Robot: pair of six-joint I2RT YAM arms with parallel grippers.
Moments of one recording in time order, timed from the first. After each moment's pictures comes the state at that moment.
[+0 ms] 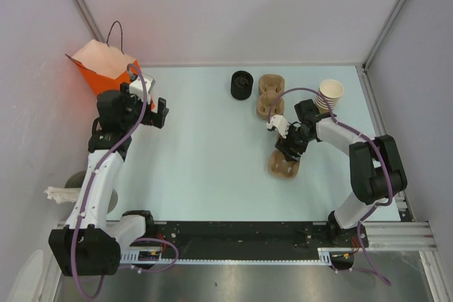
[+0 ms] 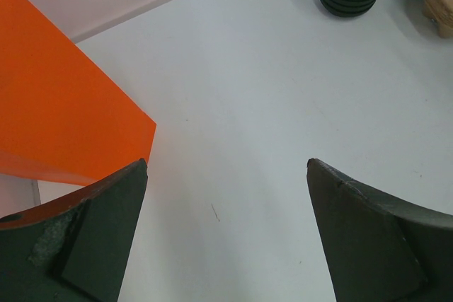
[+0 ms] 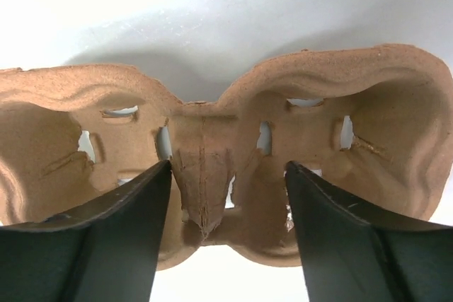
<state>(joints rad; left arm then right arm) 0.03 1.04 0.94 -0.26 0.35 0.29 0.28 1.65 1.00 -0.59 -0.37 -0.83</state>
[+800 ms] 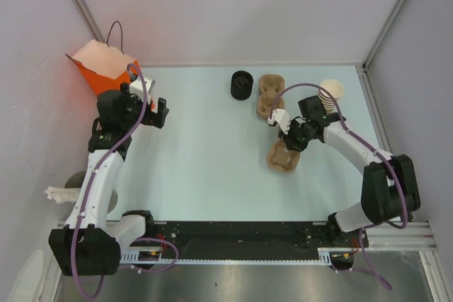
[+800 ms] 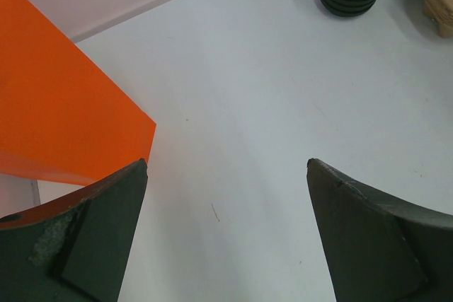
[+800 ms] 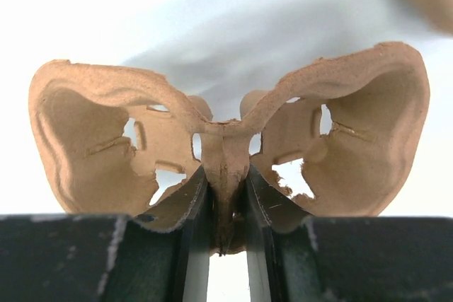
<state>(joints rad) 0.03 1.05 0.94 -0.26 0.35 0.29 0.31 1.50 1.01 -0.62 -0.37 -0.80</state>
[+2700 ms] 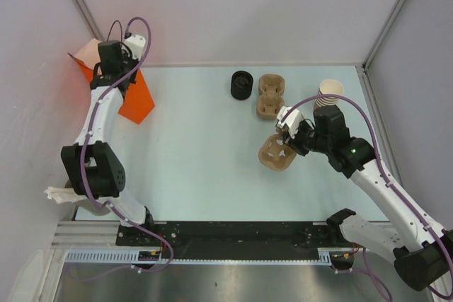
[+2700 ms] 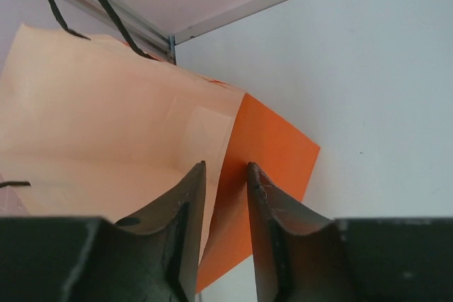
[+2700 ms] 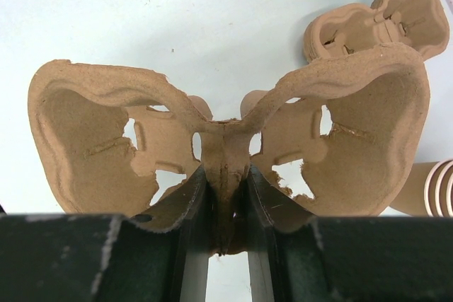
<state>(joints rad) 0.10 1.67 1.55 -0.36 -0.02 0.50 0.49 0.97 0.96 -0.60 -0.30 -0.53</state>
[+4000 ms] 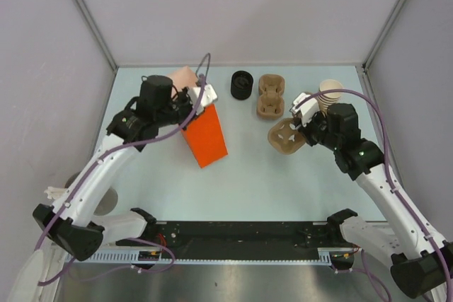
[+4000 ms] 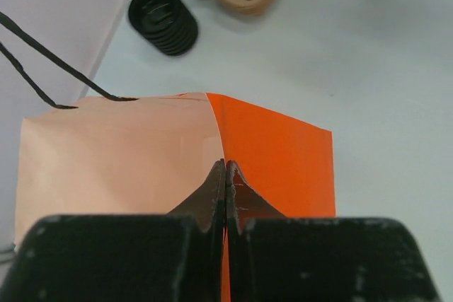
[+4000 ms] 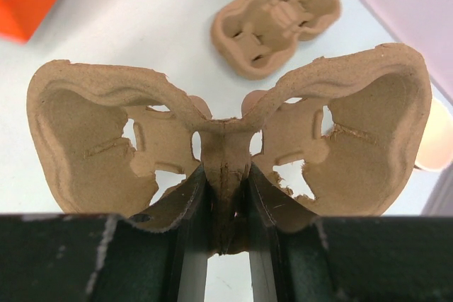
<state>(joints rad) -0.49 1.19 1.34 -0.67 0.28 0.58 0.40 0.92 0.95 -0.50 -0.16 -0.45</state>
